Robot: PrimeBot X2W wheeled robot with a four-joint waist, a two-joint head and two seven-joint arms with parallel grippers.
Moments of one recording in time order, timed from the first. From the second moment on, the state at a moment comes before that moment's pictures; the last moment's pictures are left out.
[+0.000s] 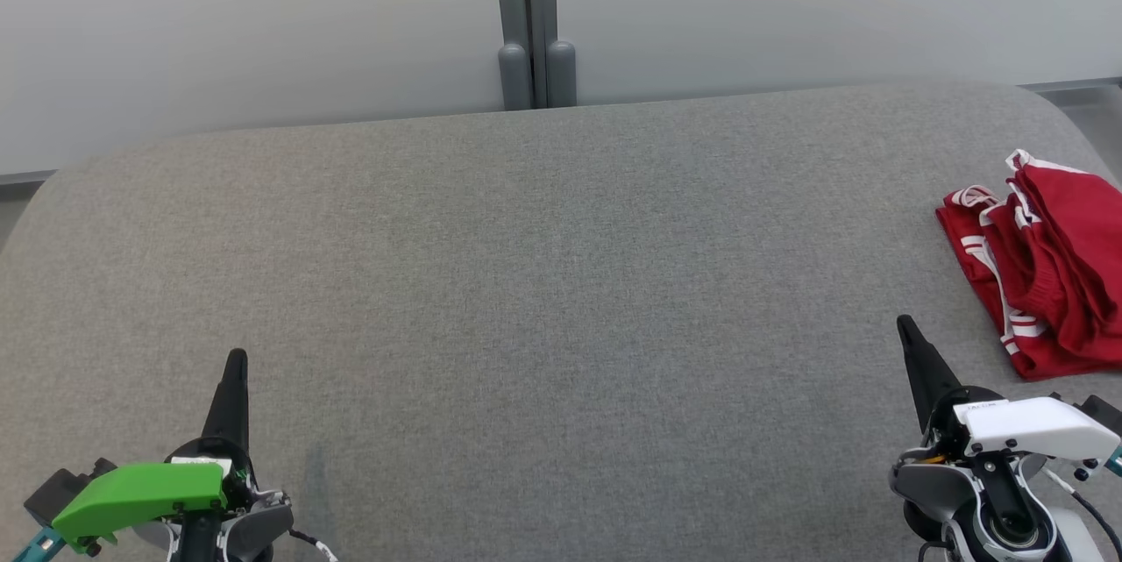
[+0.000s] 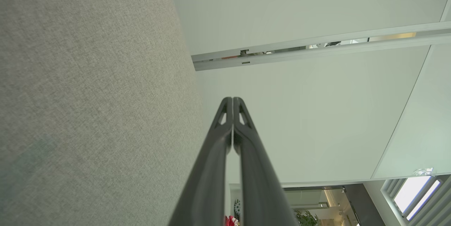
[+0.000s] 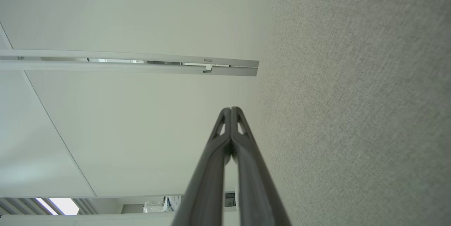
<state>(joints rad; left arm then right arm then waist) -0.09 0.05 0.10 0.25 -1.50 -0.12 0.09 -0.10 -0.05 -0.10 0.26 1.50 0.13 0.10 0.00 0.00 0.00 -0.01</state>
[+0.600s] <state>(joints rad) -0.10 0.05 0.11 0.25 -1.61 -0.13 0.11 -0.11 -0.05 -0.11 0.25 1.61 0.13 0.11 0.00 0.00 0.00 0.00</state>
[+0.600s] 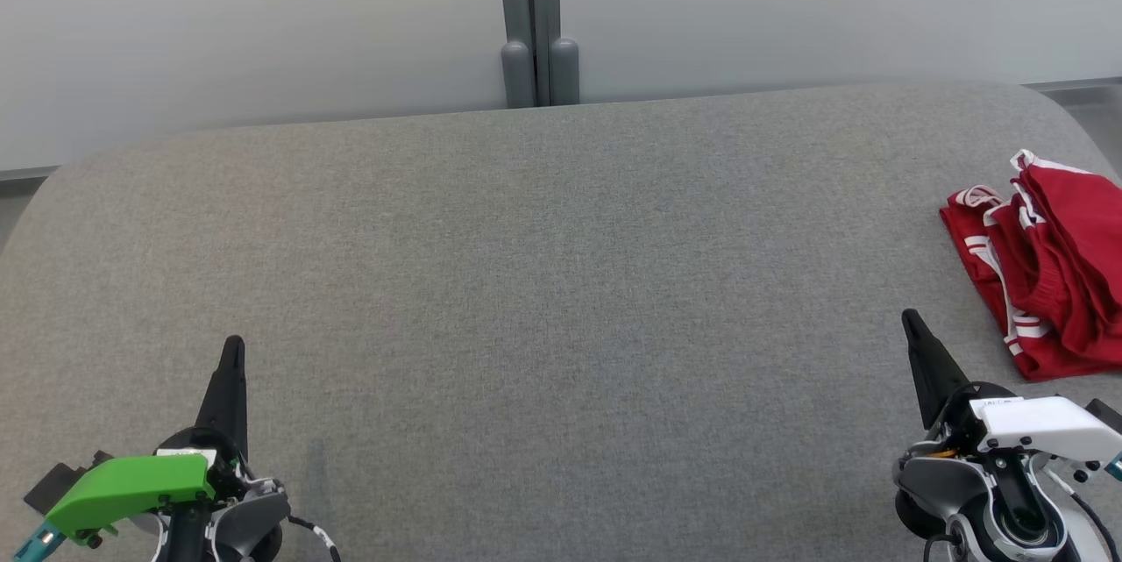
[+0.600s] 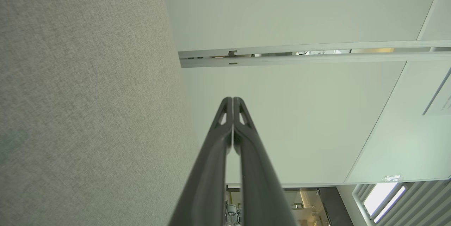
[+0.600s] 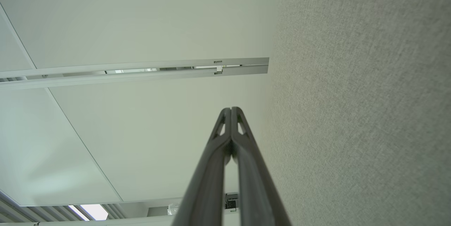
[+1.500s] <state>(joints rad) -0.10 0.05 0.11 0.25 -1.61 -0.13 0.11 -0.11 -0.05 -0.11 0.25 1.61 0.13 0.11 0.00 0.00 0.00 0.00</state>
